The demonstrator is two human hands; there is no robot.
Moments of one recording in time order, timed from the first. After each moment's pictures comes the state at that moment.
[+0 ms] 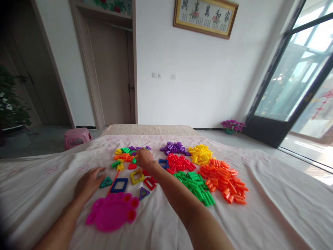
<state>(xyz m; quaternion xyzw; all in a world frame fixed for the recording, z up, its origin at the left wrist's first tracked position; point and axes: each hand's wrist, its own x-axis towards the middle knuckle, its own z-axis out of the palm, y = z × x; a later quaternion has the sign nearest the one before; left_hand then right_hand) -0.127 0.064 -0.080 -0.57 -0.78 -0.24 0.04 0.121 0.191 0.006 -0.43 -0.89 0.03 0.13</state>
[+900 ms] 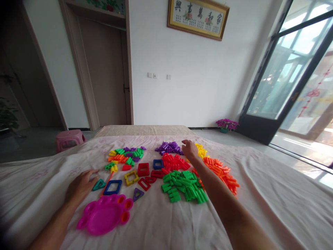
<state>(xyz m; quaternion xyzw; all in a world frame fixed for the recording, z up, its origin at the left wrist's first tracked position) -0.123 0.062 -0.077 -0.56 -0.79 -0.24 0.05 0.361 0.258 0.028 -0.69 -0.68 0.00 0.27</state>
